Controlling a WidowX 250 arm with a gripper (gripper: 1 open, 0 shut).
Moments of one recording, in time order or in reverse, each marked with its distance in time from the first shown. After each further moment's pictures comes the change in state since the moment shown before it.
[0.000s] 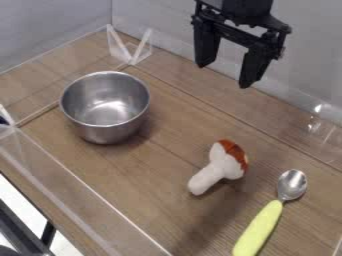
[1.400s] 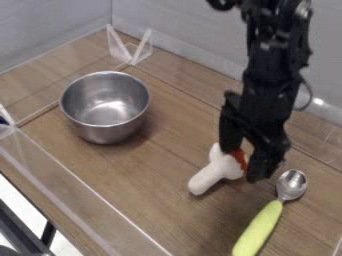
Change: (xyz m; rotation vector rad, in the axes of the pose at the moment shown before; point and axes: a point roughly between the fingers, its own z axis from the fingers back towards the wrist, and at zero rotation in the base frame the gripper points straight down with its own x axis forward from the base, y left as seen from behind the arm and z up) arm -0.007 -0.047 -0.098 -0.042 -0.027 -0.409
